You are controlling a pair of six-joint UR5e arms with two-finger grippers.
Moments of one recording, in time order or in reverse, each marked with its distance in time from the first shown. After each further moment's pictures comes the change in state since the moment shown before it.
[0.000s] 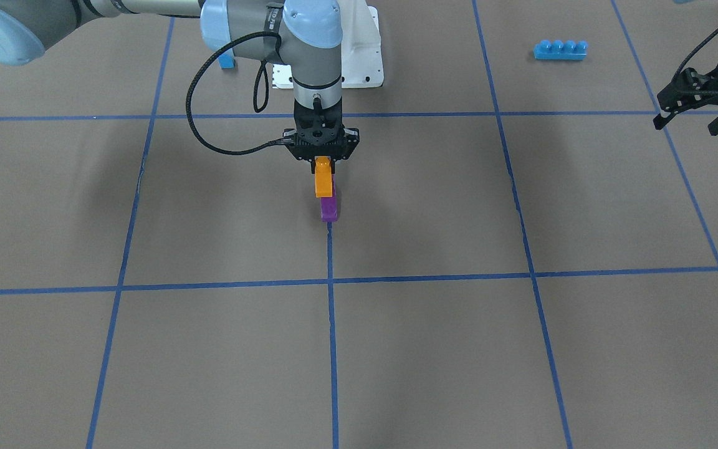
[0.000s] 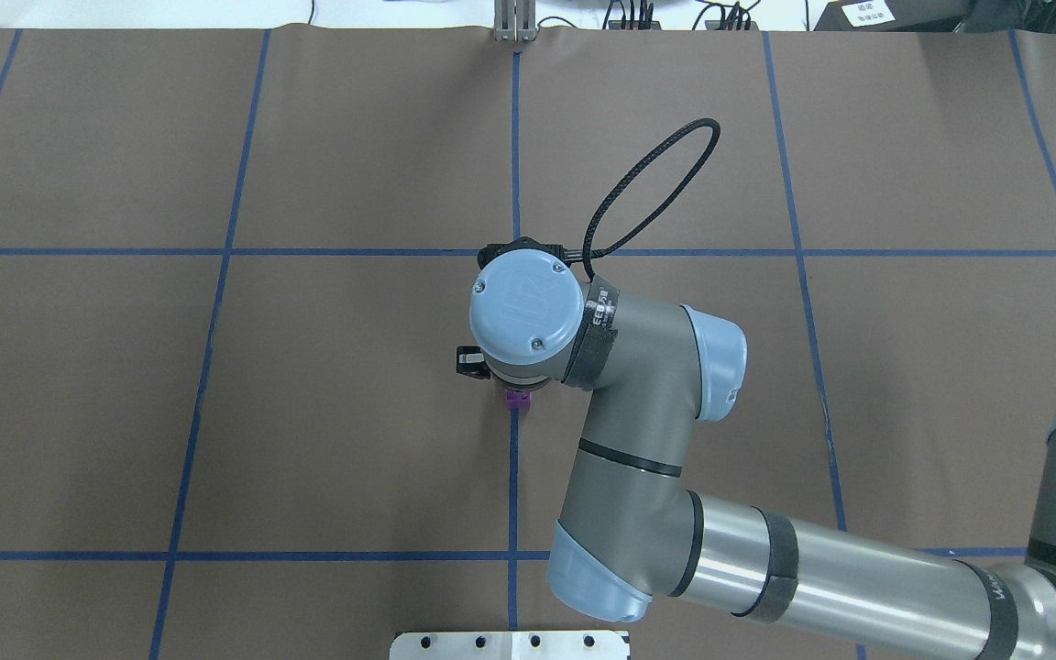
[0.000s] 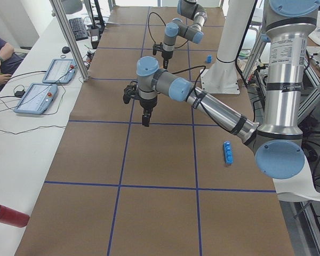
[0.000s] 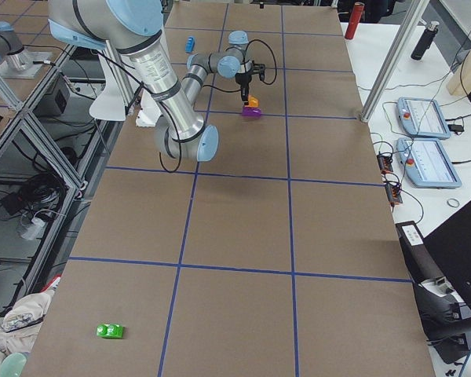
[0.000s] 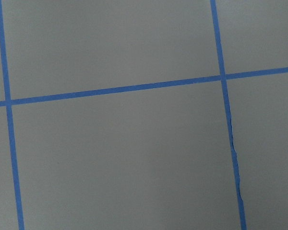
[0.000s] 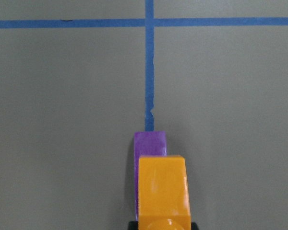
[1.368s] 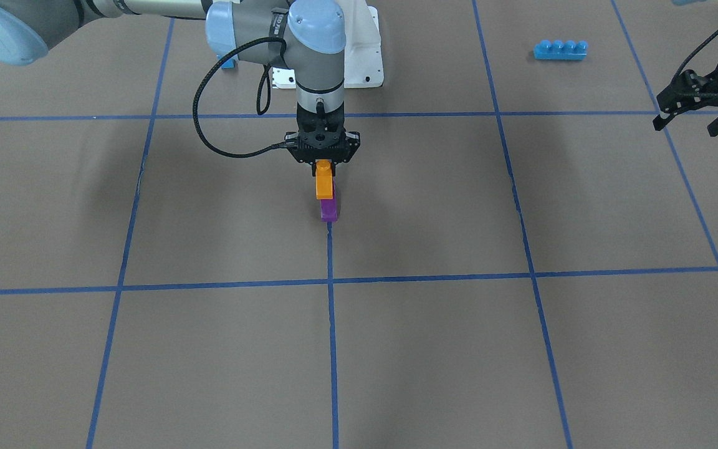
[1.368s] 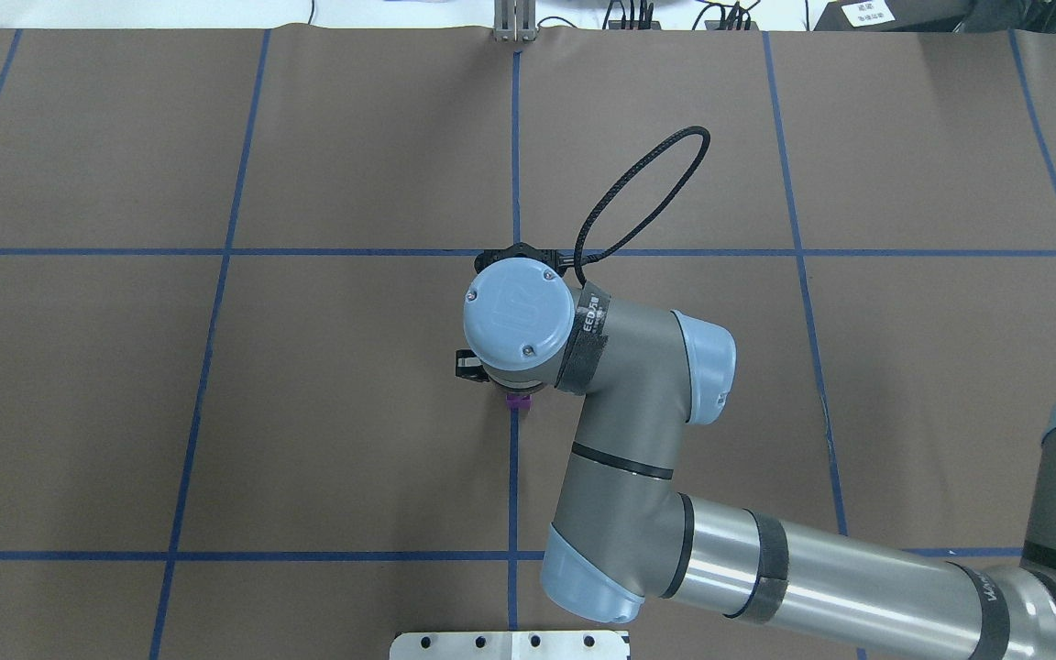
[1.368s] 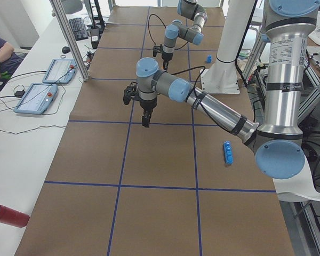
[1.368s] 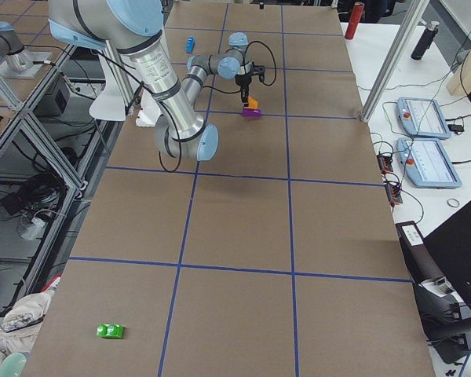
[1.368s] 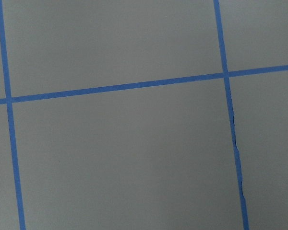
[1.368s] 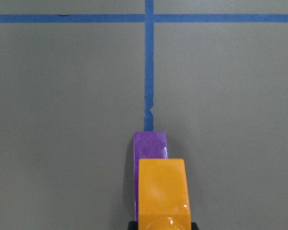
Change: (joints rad) left arm 0.002 0.001 0.007 0.000 0.000 0.004; right arm -0.008 0.006 -0.029 0.005 -0.018 -0.002
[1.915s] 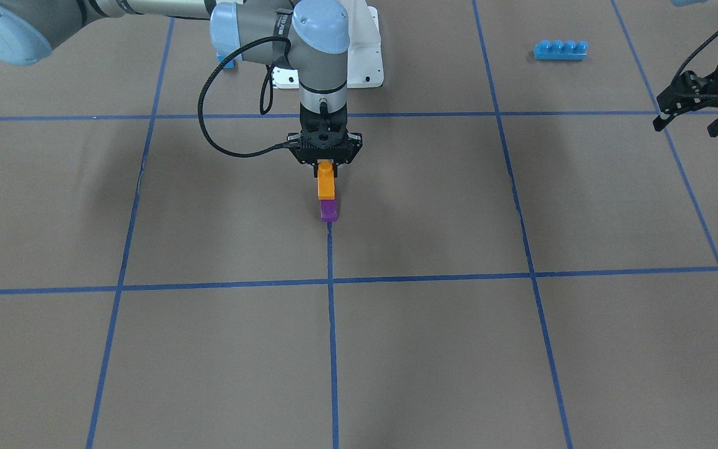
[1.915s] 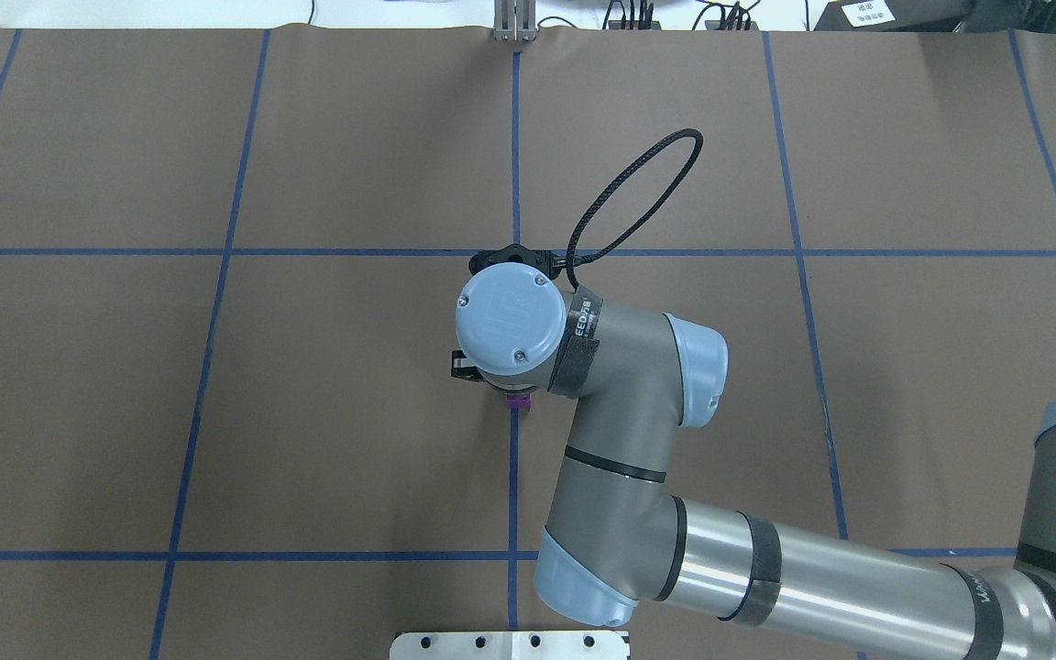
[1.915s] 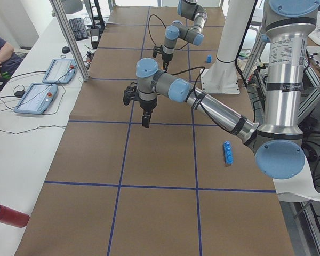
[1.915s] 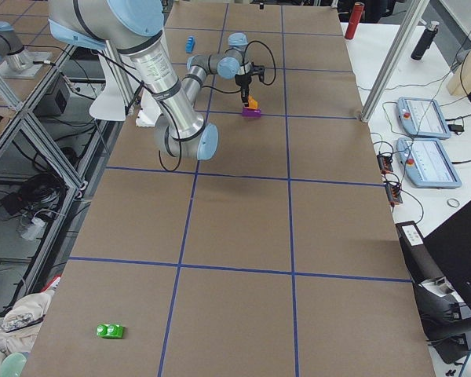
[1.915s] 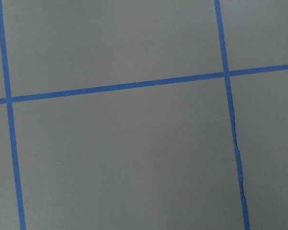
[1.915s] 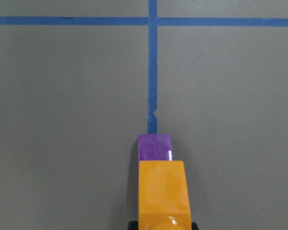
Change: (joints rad) left arm 0.000 0.000 0.003 -0.001 0.000 0.001; right arm -0.005 0.013 -0.007 0.000 -0.016 -0.001
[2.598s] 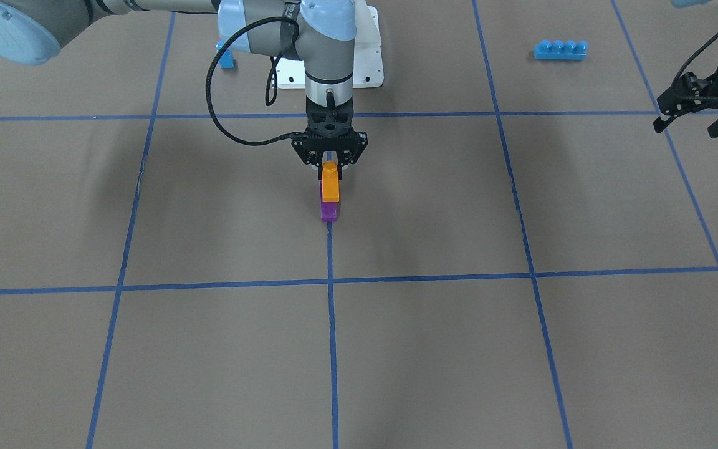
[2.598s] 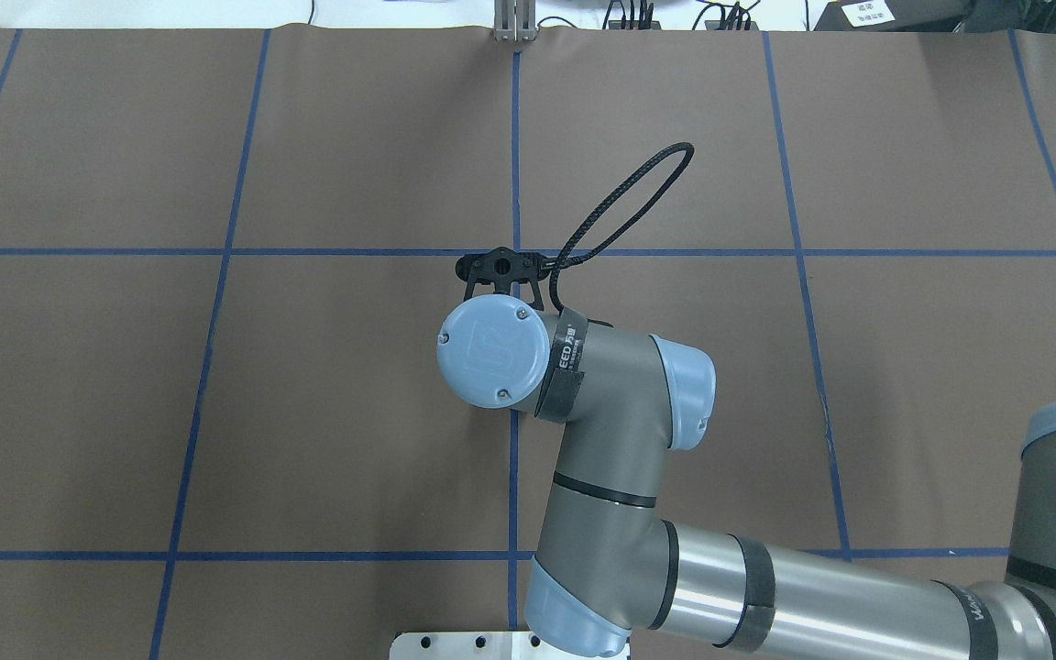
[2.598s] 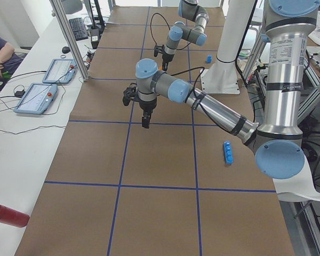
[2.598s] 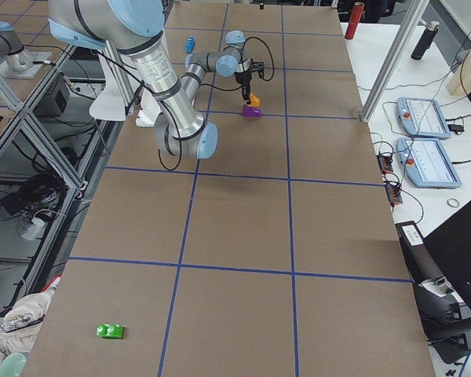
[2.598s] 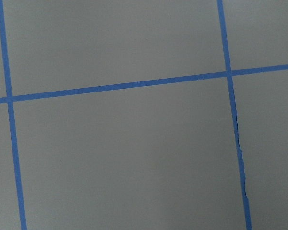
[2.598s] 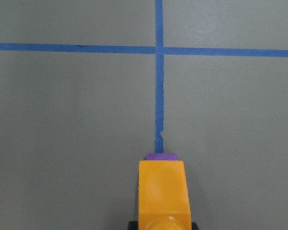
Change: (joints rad) left arm 0.000 -0.001 0.006 -0.001 0.000 0.001; right arm -0.039 0.004 0.011 0.000 -0.152 0.012
